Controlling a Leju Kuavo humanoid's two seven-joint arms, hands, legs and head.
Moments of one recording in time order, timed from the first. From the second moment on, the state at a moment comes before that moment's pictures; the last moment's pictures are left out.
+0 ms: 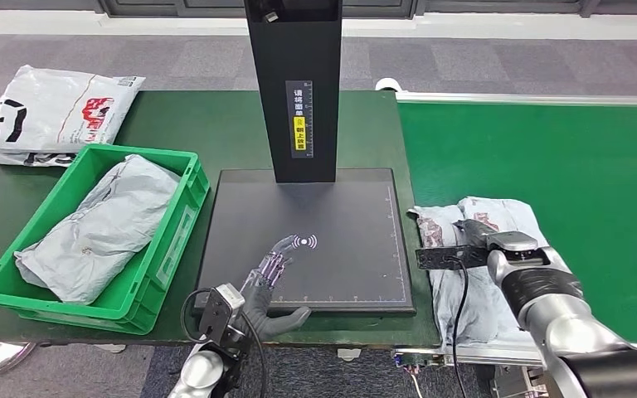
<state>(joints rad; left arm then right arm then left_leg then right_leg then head) -0.08 -0.29 -0.14 -1.11 -0.13 -0.27 -0.57 -0.78 -0.17 0.30 -0.26 1.39 0.40 -0.22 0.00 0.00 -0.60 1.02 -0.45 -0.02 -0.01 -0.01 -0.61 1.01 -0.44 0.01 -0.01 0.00</state>
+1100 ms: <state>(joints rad) -0.09 -0.28 -0.14 -1.11 -0.13 -0.27 -0.56 -0.77 -0.18 0.30 -0.26 1.36 0.35 -0.23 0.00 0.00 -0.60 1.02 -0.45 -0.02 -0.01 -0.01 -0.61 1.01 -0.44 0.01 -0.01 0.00</state>
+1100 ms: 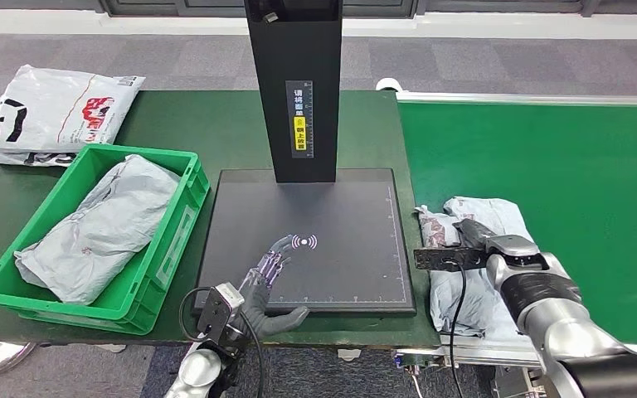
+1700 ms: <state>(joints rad) -0.03 -0.28 -0.14 -1.18 -0.19 -0.22 -0.55 -0.77 -0.20 -0.06 -0.42 0.70 0.11 -0.35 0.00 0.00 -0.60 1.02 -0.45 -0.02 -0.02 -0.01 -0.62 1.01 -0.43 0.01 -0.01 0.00</state>
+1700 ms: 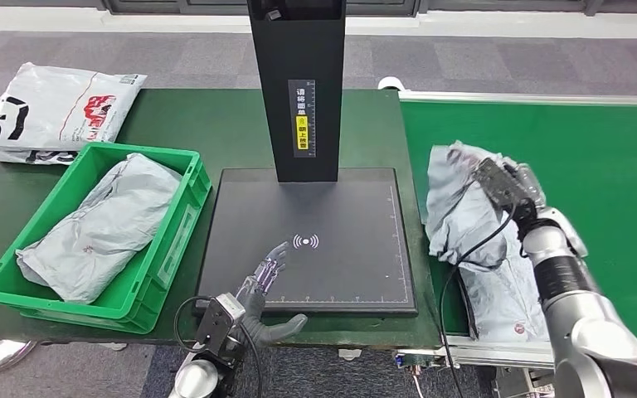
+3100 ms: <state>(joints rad) 0.00 -0.30 -0.14 -1.26 -0.21 -0.21 -0.53 -0.89 0.15 -0.15 -0.42 0.74 0.11 -0.27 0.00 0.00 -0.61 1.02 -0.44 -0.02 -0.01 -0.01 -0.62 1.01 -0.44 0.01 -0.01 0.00</state>
